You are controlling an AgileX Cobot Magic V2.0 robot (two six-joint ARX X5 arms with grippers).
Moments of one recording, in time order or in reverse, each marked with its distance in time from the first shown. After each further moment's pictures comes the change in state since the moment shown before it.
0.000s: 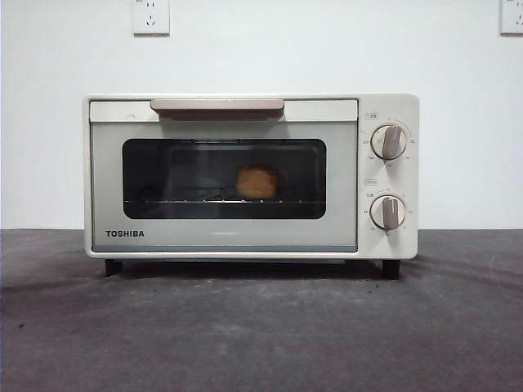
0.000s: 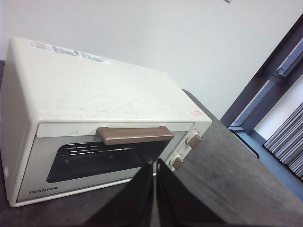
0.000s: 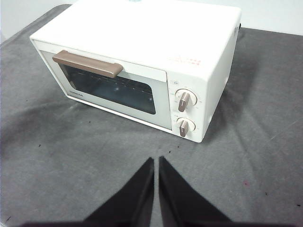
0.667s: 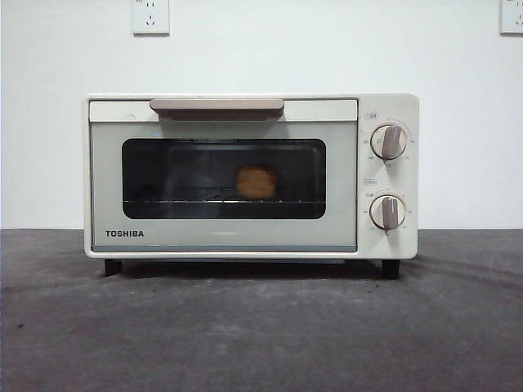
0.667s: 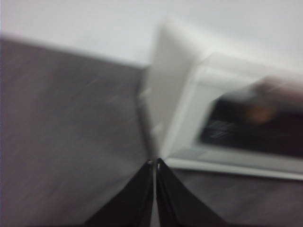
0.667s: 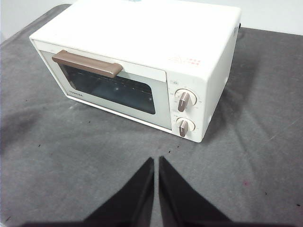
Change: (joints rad) left arm 0.032 -0.414 -0.591 0.150 -0.486 0.106; right arm 0.000 0.000 0.000 0.000 0.000 0.000
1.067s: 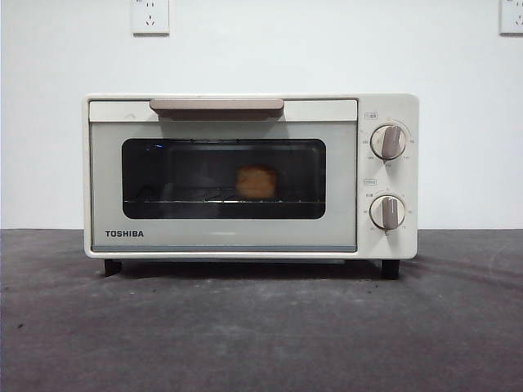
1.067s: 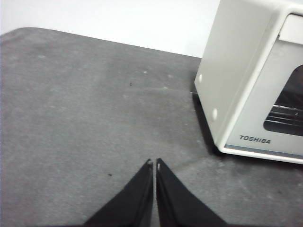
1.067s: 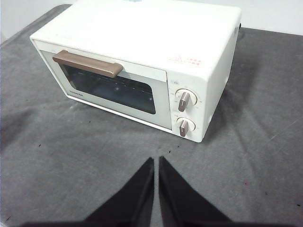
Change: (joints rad) left arm 0.033 -0.051 -0.101 0.045 -0.111 0.100; right arm 0.000 0.000 0.000 0.000 0.000 0.000
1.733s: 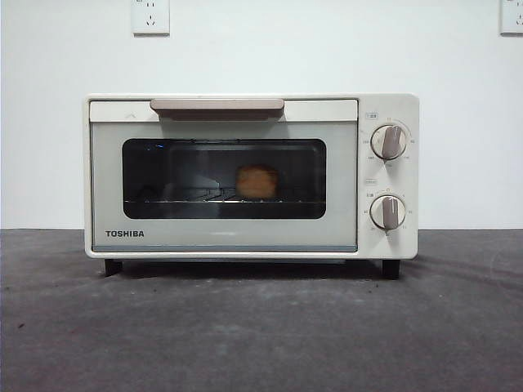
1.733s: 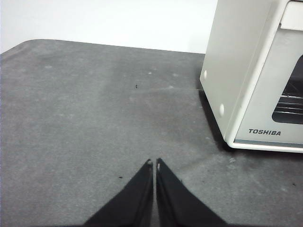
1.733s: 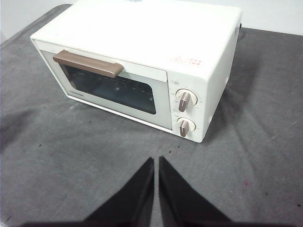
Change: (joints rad) left arm 0.006 0.000 0.000 0.000 -0.002 0.079; right arm 0.000 0.000 0.000 0.000 0.000 0.000
